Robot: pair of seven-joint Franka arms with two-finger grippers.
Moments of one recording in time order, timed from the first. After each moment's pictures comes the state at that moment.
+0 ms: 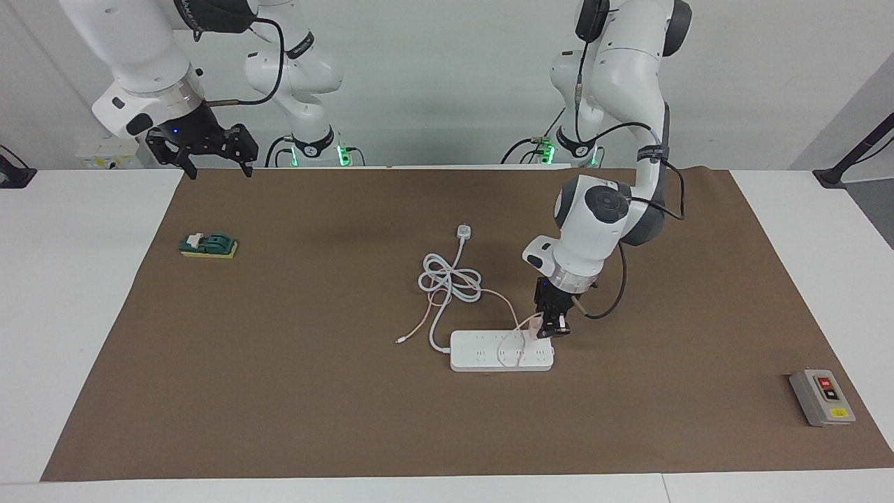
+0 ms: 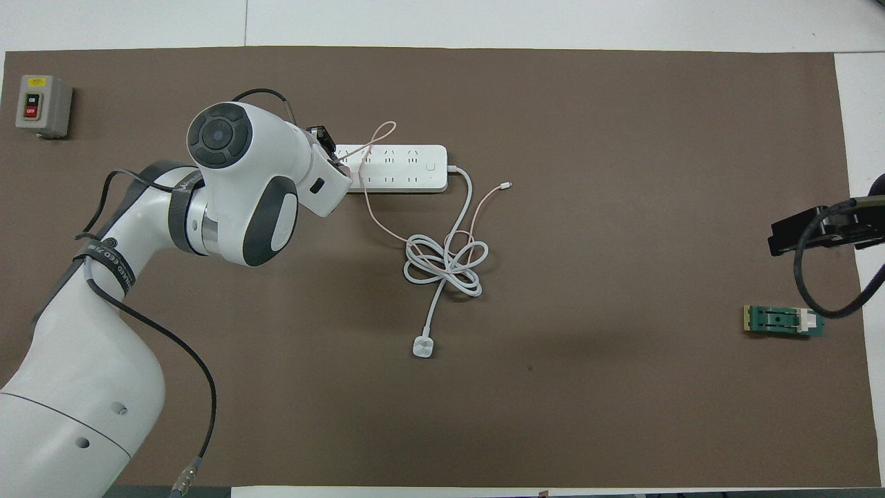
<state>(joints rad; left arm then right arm) -0.31 0.44 -0.10 -1.73 -0.06 2.37 1.22 -0.02 -0.03 0.02 -1.58 -0.02 1.43 -0.05</state>
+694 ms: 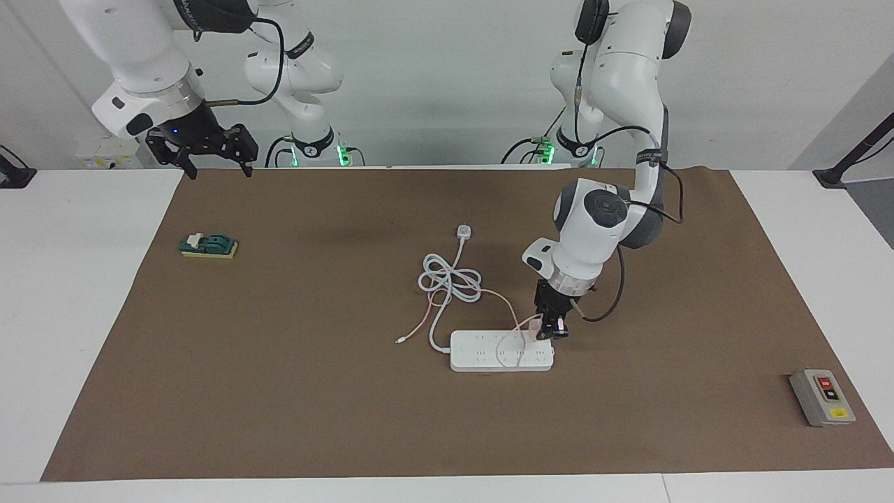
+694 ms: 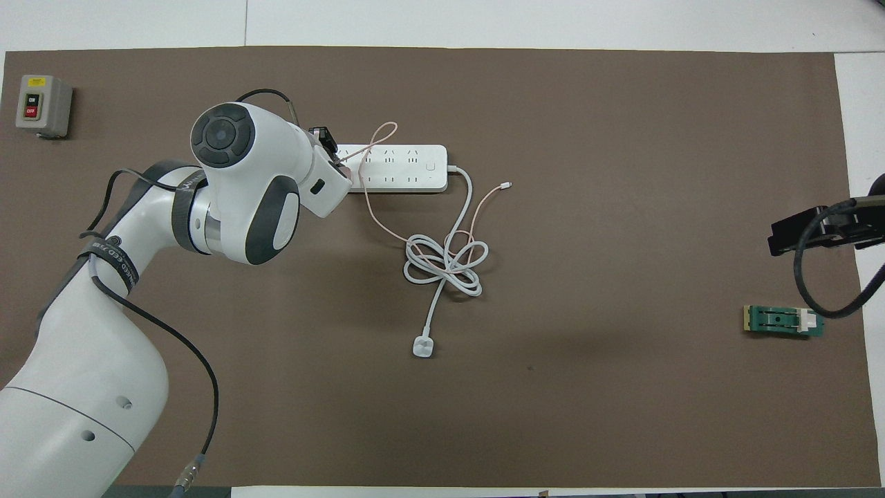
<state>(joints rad) -0.31 0.46 -0.10 -1.73 -0.06 2.37 1.26 -0.02 -0.03 0.02 -1.58 -0.02 1.43 -0.05</state>
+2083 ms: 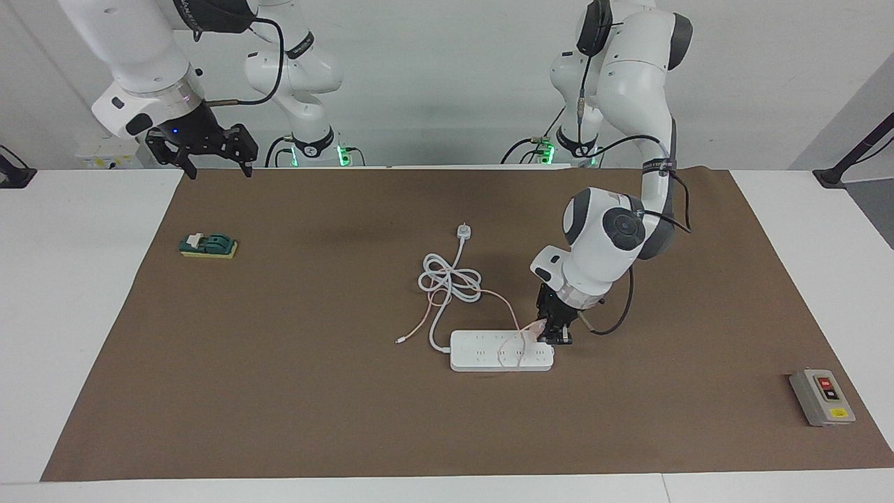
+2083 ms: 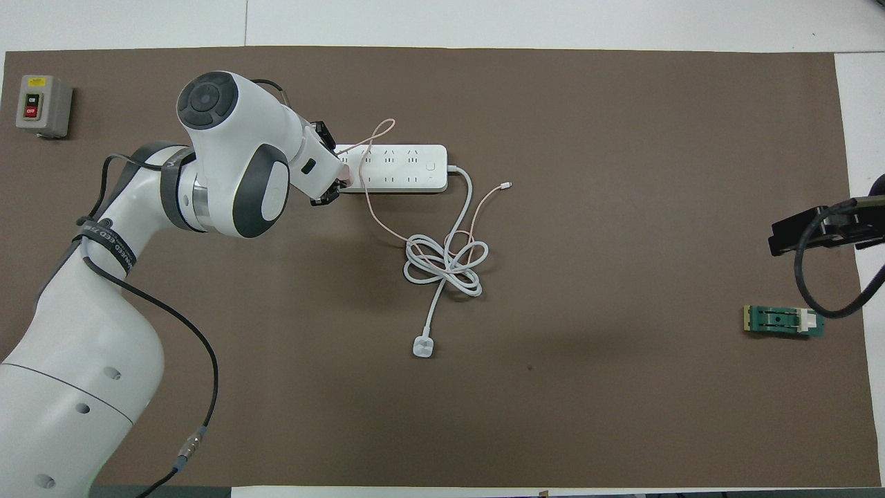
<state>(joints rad) -0.27 0.54 -0.12 -1.58 -0.14 2.20 1.29 -0.02 -0.03 0.02 -1.58 -0.02 1.43 -0.05</state>
